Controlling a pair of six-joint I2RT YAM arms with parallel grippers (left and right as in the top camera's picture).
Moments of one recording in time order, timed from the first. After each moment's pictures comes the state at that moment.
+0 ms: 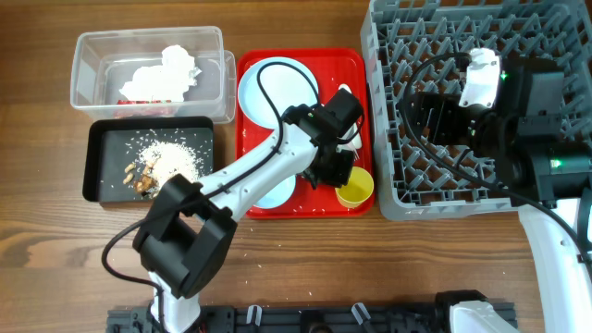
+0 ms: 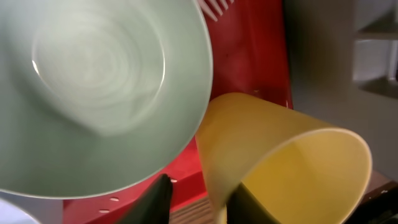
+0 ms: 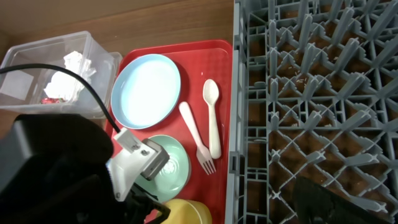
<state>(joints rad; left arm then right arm) -0.75 1.96 1.50 -0.93 0.22 -0.45 0.06 1.21 1.32 -0.91 -0.29 0.17</state>
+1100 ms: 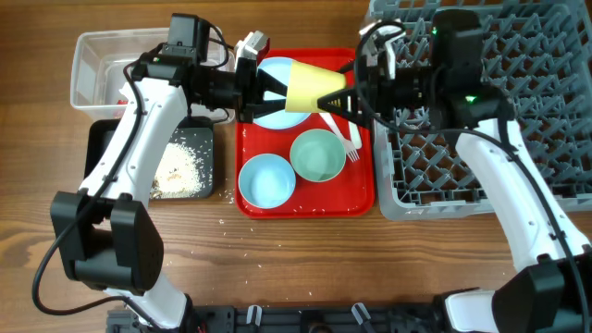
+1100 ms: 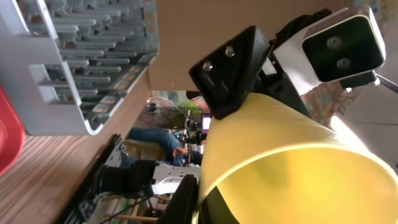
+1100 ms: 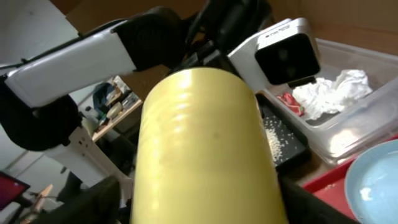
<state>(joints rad) -0.16 1.82 1.54 -0.90 1.48 -0.38 0.20 1.56 1.31 -0.29 -1.31 0.10</state>
